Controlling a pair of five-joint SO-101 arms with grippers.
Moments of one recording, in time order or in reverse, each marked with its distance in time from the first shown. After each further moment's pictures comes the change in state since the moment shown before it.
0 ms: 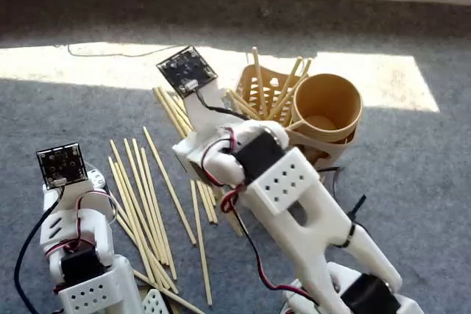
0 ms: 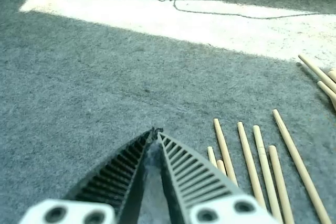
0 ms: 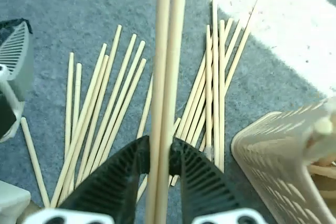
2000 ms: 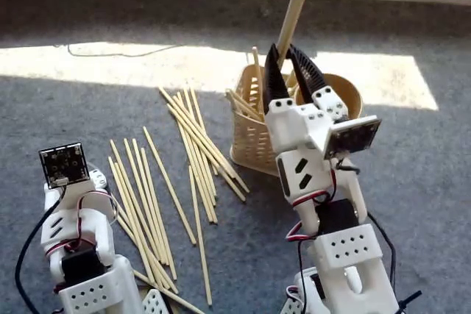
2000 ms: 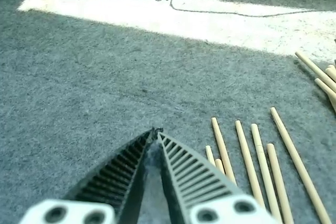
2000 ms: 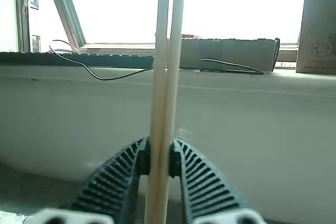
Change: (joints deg) left arm 0.6 0.0 0.2 0.0 -0.4; right arm 26.1 -34.7 52.6 -84.7 1.9
